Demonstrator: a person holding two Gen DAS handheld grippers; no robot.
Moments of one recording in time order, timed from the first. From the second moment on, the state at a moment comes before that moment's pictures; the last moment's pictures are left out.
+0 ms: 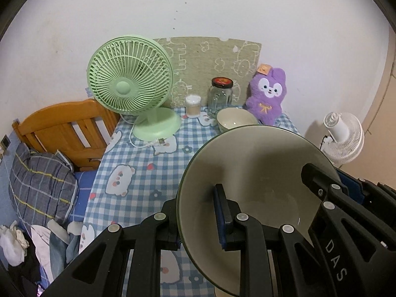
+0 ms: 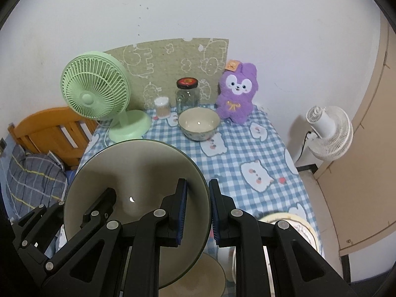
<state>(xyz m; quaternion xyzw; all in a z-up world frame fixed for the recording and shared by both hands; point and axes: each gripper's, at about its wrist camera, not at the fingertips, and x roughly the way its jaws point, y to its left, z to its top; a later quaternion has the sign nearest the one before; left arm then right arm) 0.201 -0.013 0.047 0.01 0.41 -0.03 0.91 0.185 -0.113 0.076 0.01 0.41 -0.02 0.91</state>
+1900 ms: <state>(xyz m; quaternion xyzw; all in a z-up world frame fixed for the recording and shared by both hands) 0.135 -0.042 -0.073 0.00 0.50 -0.01 0.86 0.128 -0.142 -0.054 0.02 0.51 0.00 0.86</state>
